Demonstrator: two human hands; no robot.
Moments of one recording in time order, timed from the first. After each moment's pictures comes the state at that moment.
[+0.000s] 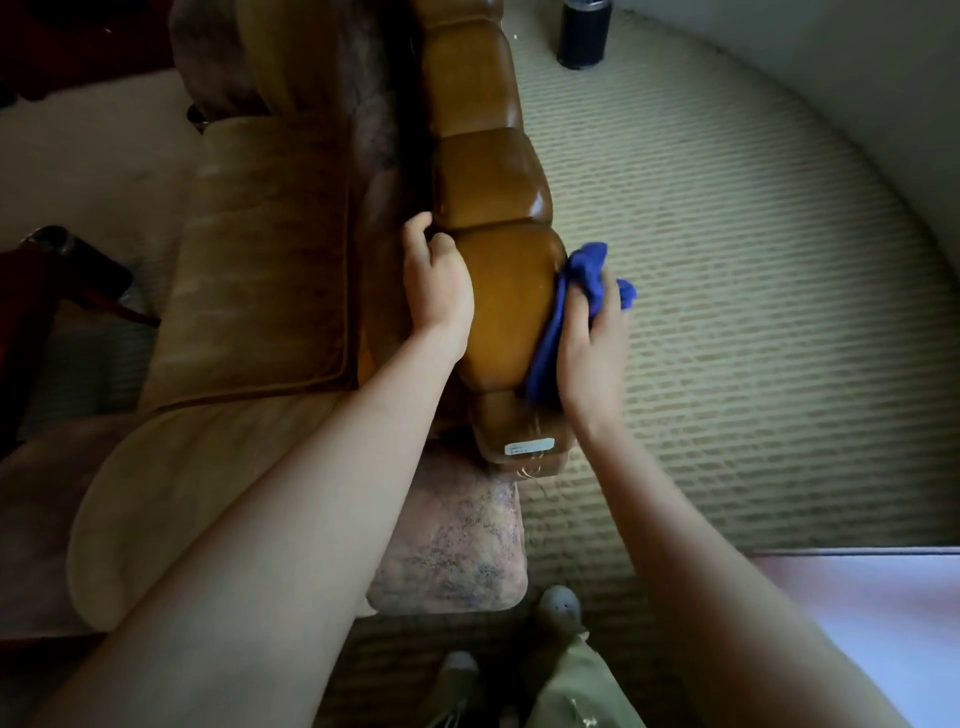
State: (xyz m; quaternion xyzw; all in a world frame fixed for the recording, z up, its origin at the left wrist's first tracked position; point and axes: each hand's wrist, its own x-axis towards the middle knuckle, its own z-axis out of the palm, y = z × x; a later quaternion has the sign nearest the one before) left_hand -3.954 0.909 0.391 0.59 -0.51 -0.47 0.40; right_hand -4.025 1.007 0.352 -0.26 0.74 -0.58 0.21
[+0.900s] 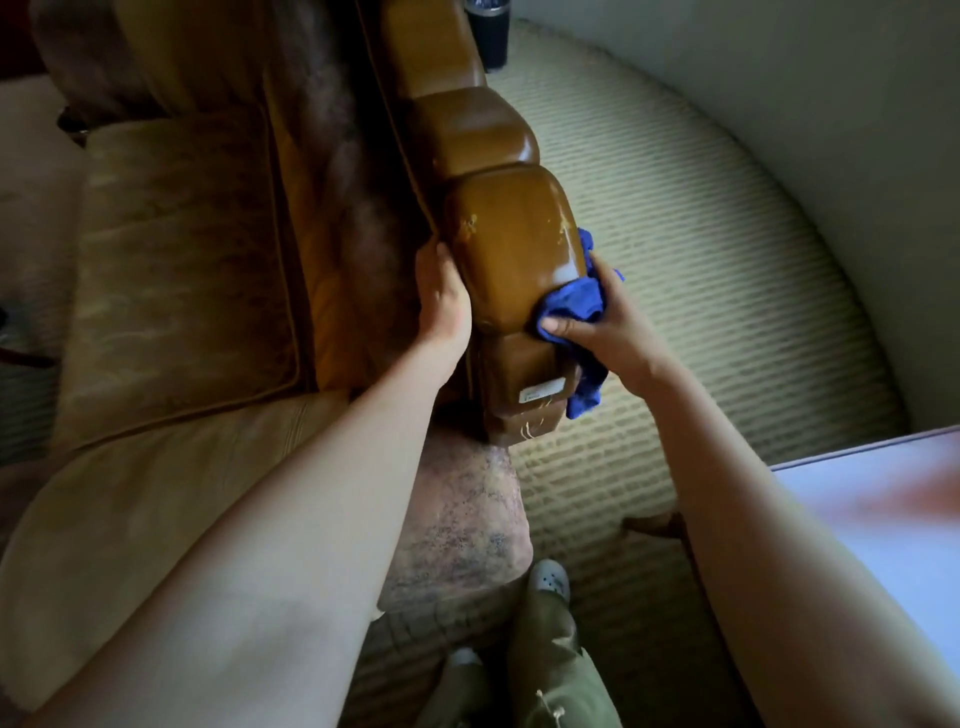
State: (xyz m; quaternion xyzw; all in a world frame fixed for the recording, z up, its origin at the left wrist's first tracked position) left_hand -3.912 0.917 0.323 0.47 -0.60 -0.55 0.33; right_hand -4.029 1.048 0.334 -0.29 0.76 -0.47 0.34
